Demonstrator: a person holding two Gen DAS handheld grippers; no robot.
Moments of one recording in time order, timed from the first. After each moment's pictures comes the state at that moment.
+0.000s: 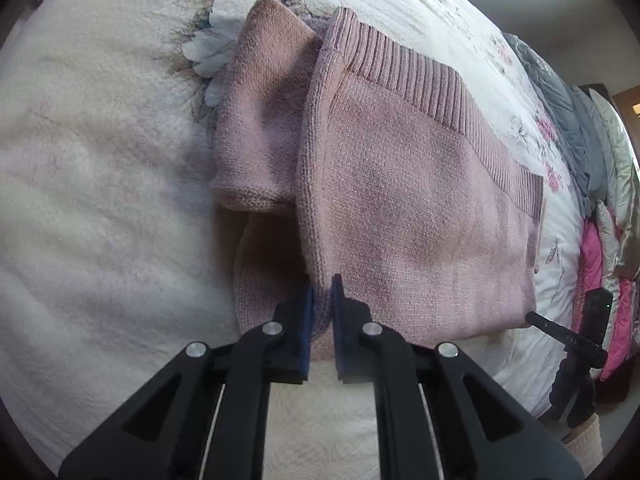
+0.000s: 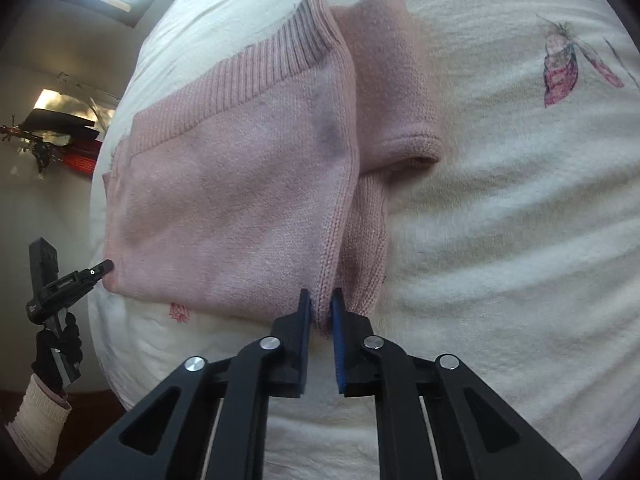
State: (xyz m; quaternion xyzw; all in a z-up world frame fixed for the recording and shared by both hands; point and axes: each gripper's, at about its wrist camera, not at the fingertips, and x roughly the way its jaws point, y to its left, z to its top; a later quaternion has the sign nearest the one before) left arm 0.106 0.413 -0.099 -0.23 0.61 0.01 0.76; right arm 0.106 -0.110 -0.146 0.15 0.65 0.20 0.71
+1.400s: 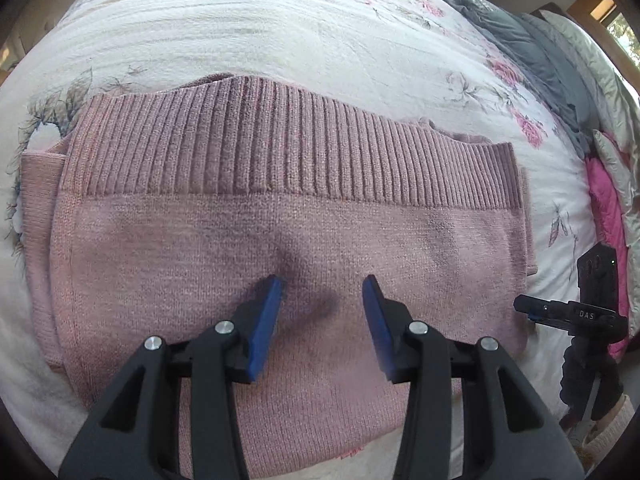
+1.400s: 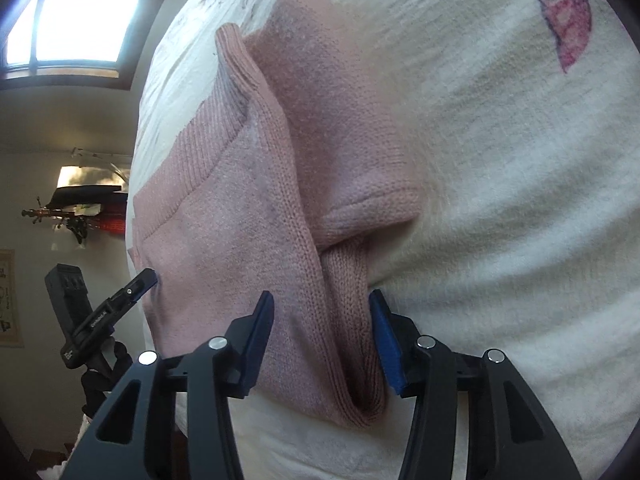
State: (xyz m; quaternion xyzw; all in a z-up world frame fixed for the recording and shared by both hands) left arm 0.200 0.277 -0.112 -0.10 0.59 -0.06 0.80; right arm 0.153 -0.143 -0.205 0.31 0.64 0.20 0.67
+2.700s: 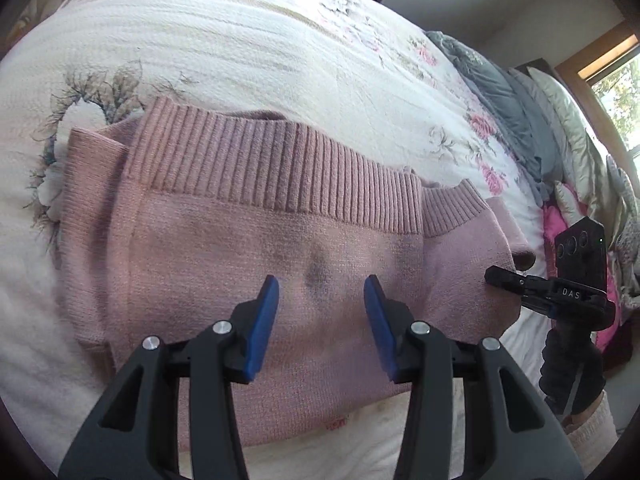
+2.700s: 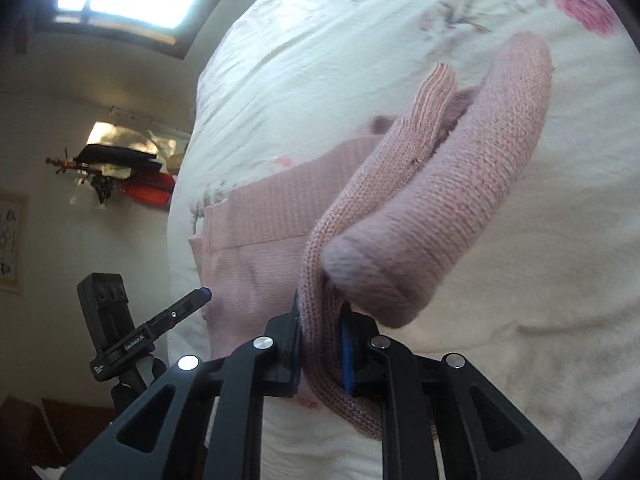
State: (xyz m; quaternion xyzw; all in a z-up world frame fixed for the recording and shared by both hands) left arm 0.169 0.349 -0.059 -0.22 0.54 -0.08 0.81; right arm 0.184 -0.019 -0.095 0.24 0.61 0.29 0.70
